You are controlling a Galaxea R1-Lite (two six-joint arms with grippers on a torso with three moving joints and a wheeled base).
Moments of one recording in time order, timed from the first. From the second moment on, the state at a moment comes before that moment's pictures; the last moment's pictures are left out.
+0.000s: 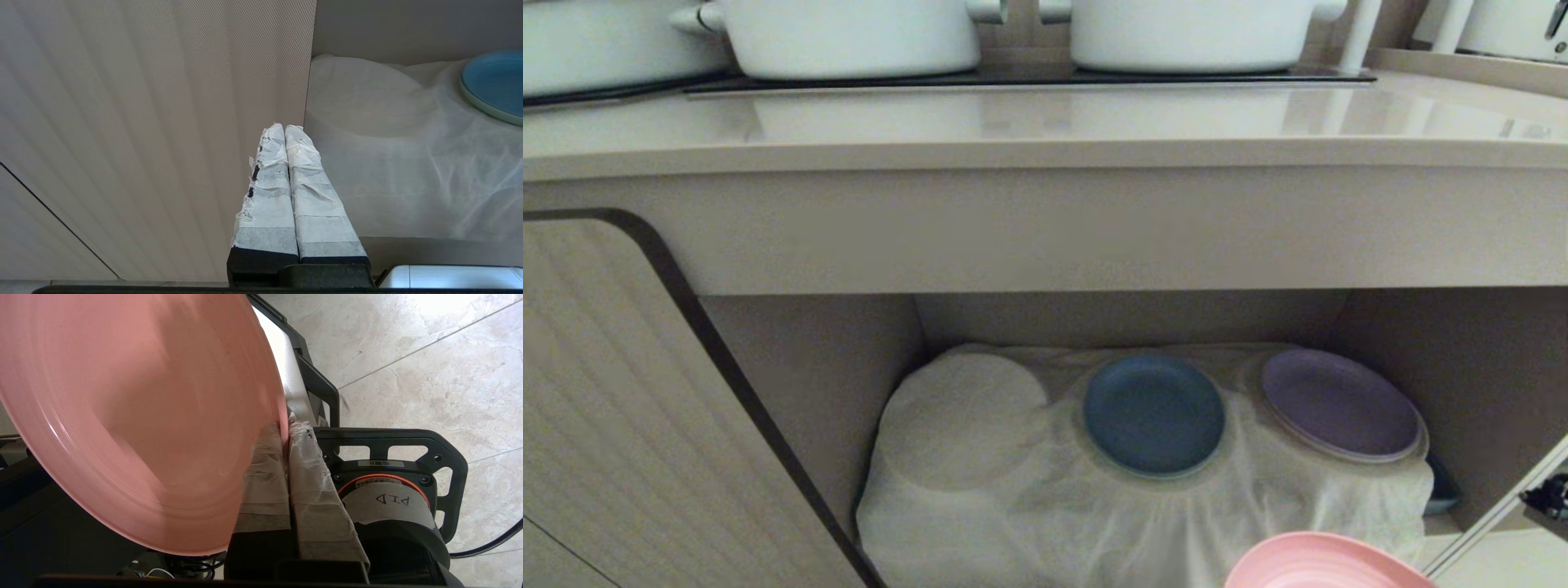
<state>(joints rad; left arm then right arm) 0.00 0.00 0.00 0.00 0.00 0.00 0.31 1.12 -0.57 0.66 0.10 0.48</state>
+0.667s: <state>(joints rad) 0.00 0.00 0.00 0.00 0.00 0.00 0.32 1.12 -0.58 0.65 0.10 0.49</state>
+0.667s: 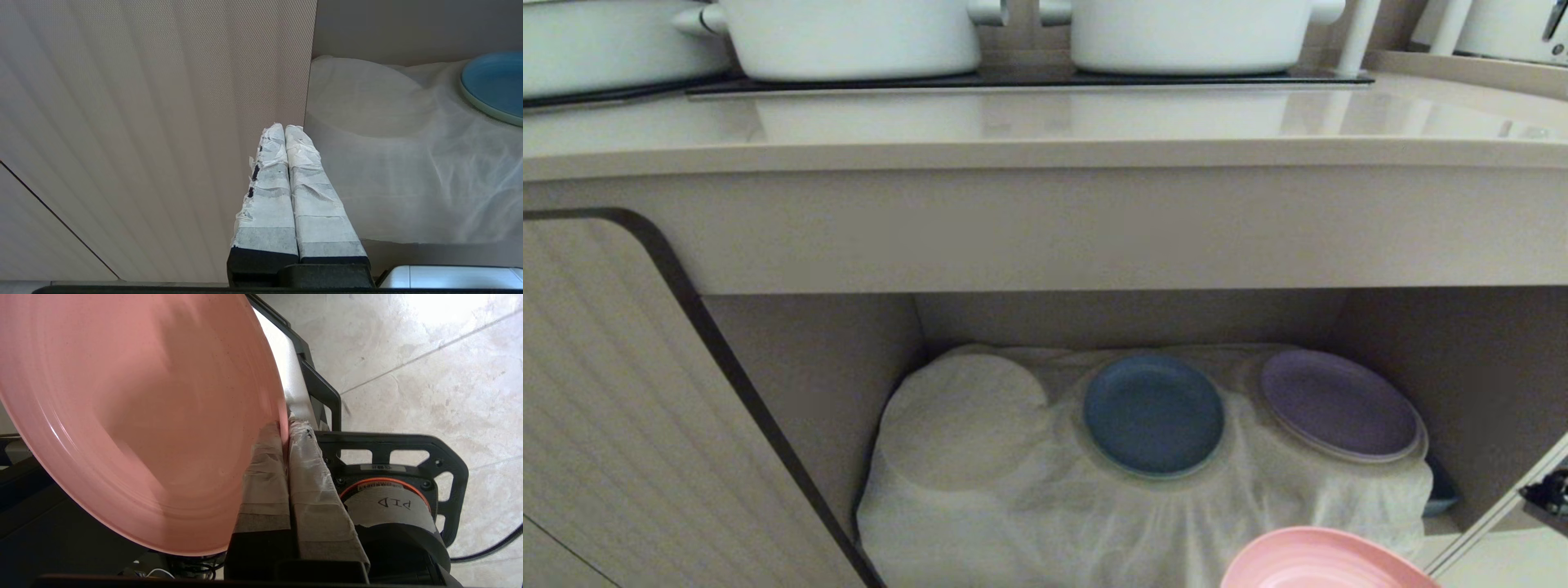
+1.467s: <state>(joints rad) 0.00 0.00 0.00 0.00 0.00 0.00 0.35 1.11 -0.58 0.65 0.11 0.49</state>
